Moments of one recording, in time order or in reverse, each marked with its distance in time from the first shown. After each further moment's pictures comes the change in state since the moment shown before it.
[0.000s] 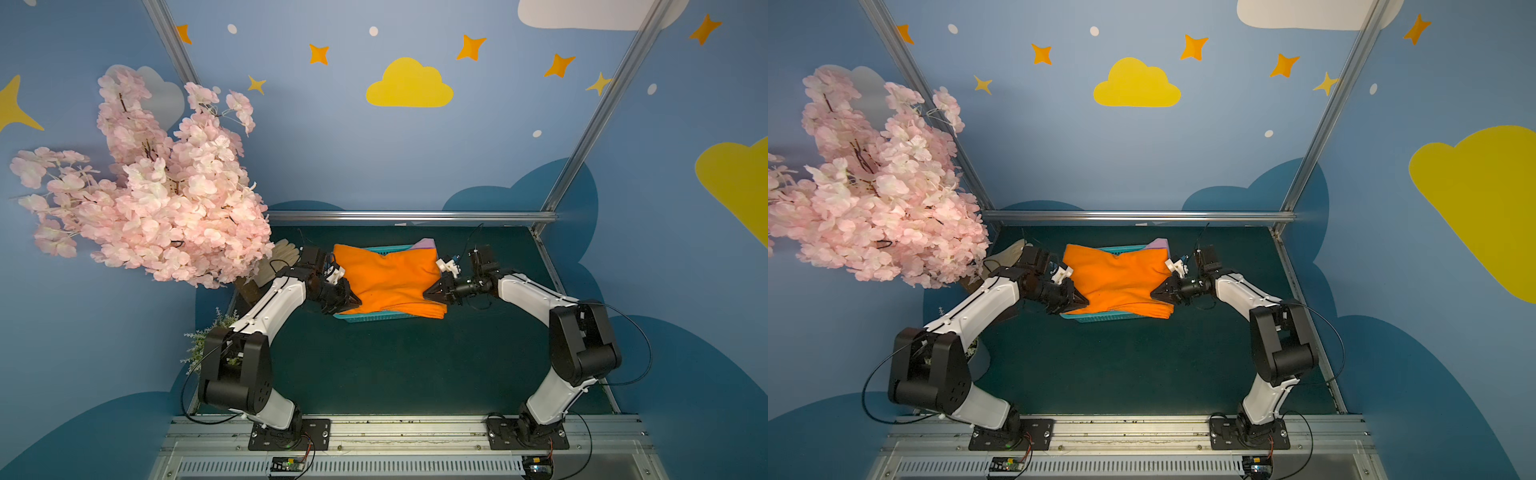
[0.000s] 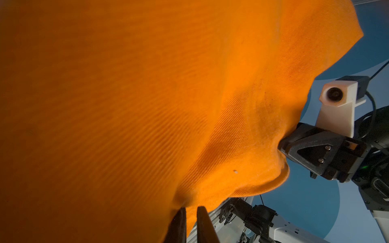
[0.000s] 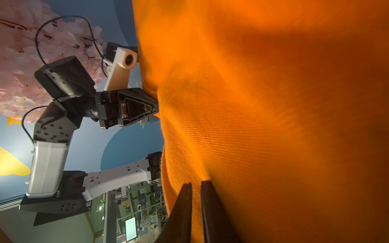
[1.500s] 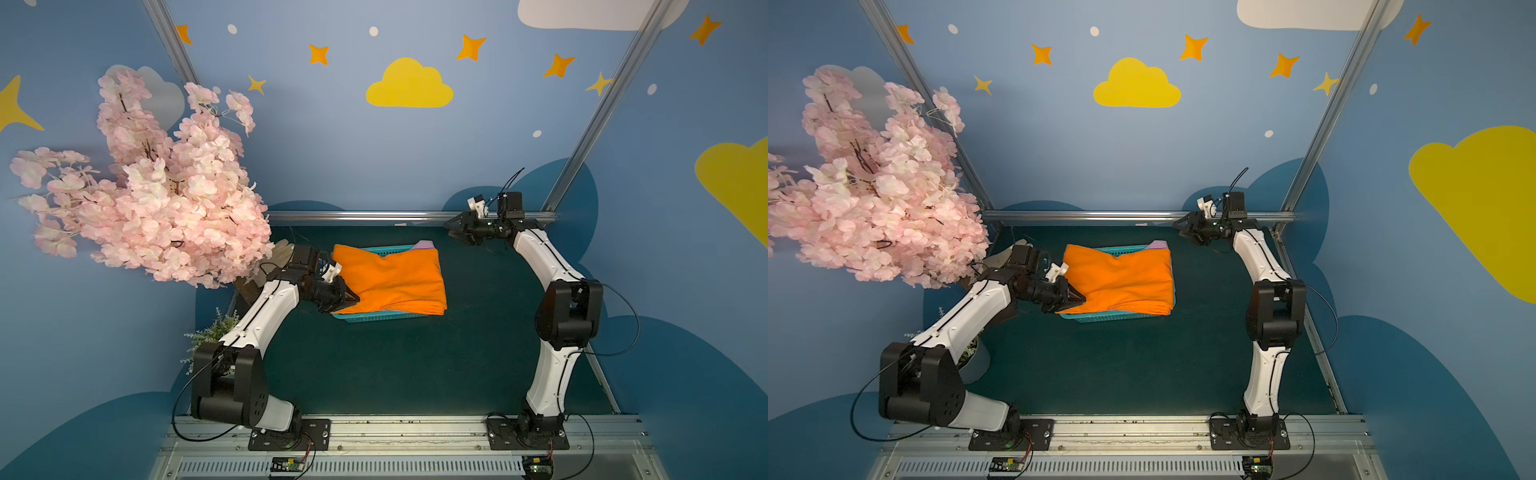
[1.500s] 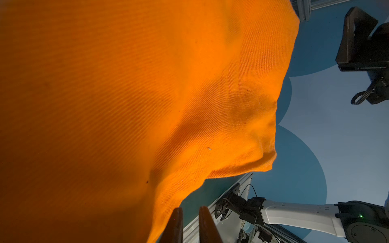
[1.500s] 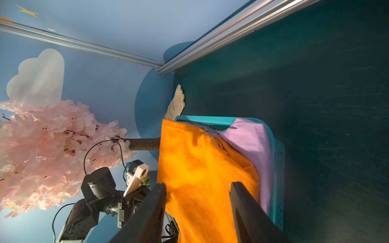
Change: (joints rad) left arm 0.027 -0.074 -0.004 -0.019 0.049 0.039; right arm -0.164 0.307 0.657 -0.124 0.132 0.035
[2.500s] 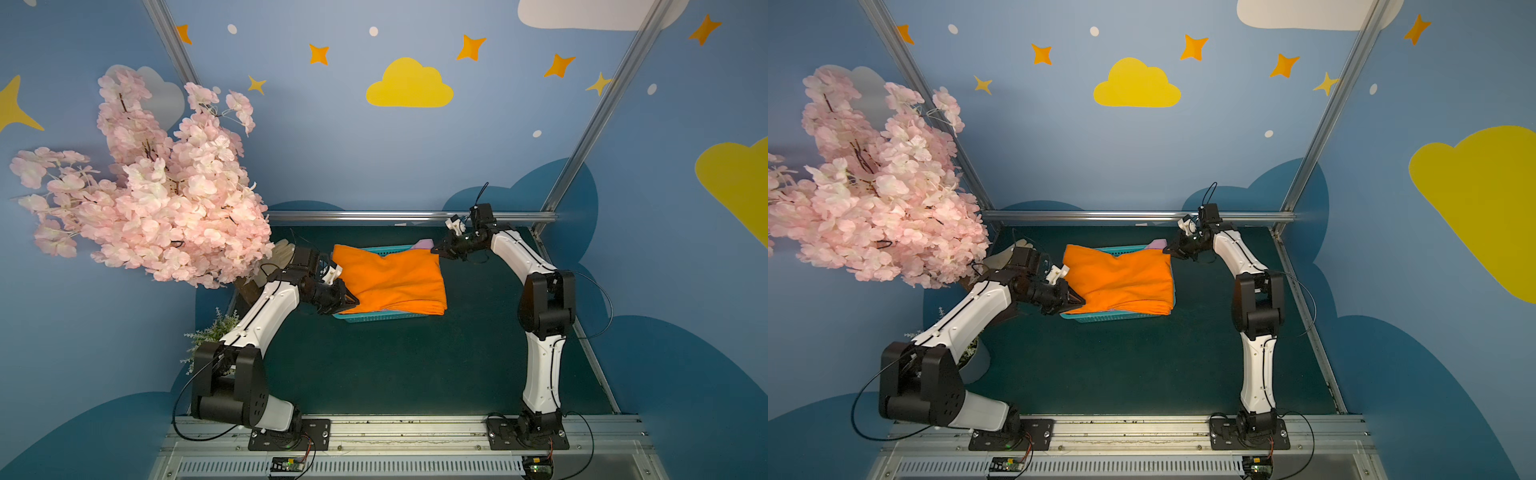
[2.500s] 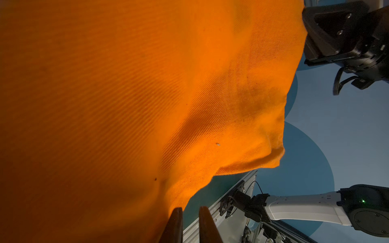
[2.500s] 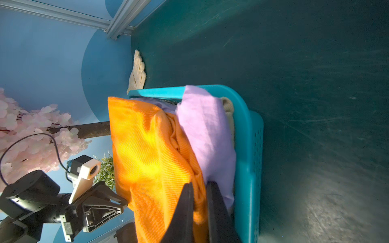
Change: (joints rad) left arm 0.000 0.001 -0.019 -0.010 -0.005 0.038; right arm 0.084 0.138 0.107 -0.220 0.104 -0.138
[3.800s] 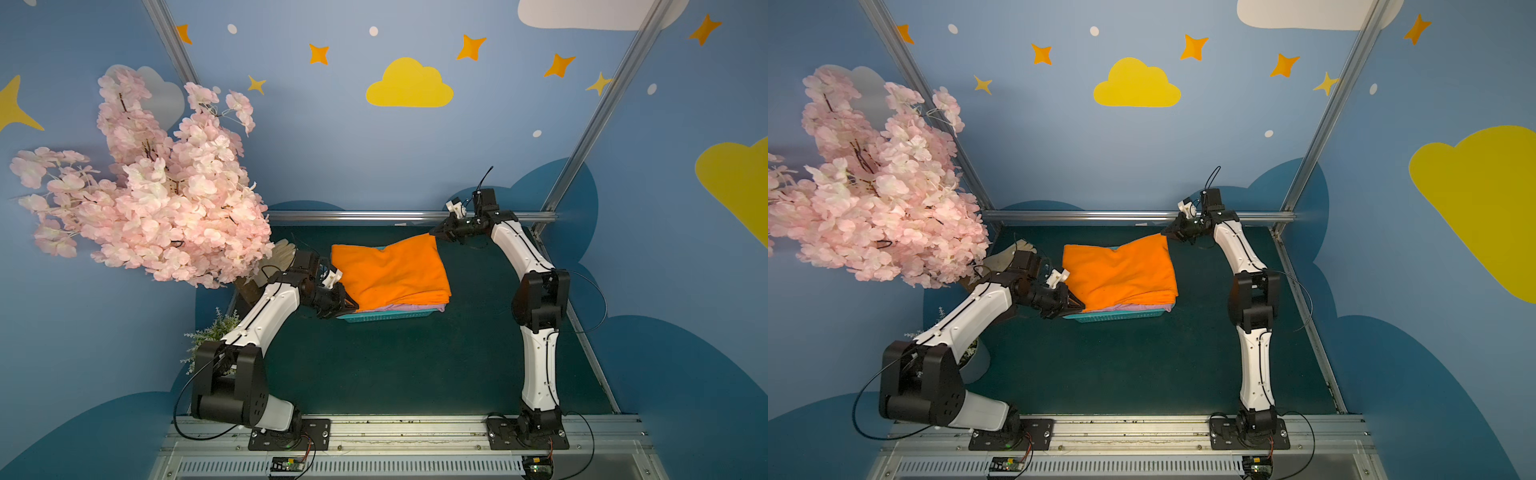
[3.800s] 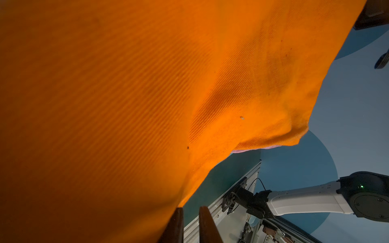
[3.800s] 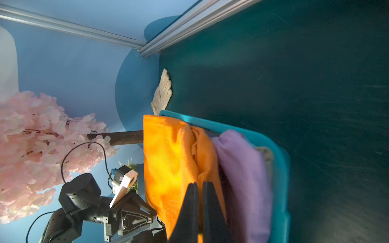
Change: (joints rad) left arm 0.002 0.000 -0.028 -0.013 0.000 0.016; right arm -0.033 0.146 0.256 0.005 -0.087 0.093
